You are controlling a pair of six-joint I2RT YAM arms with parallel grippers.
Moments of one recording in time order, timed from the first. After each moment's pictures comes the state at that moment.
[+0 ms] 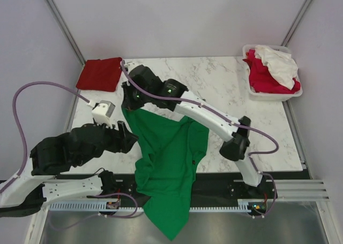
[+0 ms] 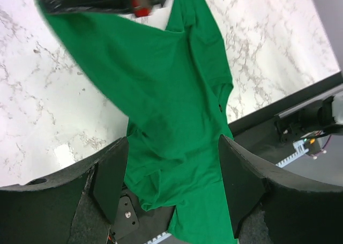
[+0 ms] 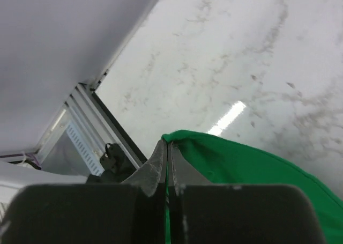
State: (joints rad) left arm -1.16 0.71 1.29 -1.17 -0.50 -0.69; right arm 1.05 2.07 2.30 -0.80 -0.01 0.53
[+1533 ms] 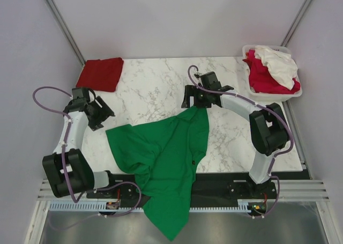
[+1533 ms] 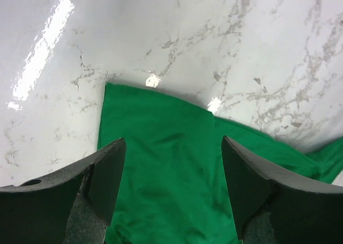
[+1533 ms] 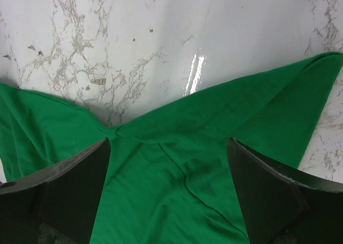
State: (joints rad) left arm 0.23 1.29 0.97 -0.71 0.11 -0.51; right arm 0.44 1.84 1.30 -0.32 -0.24 0.41
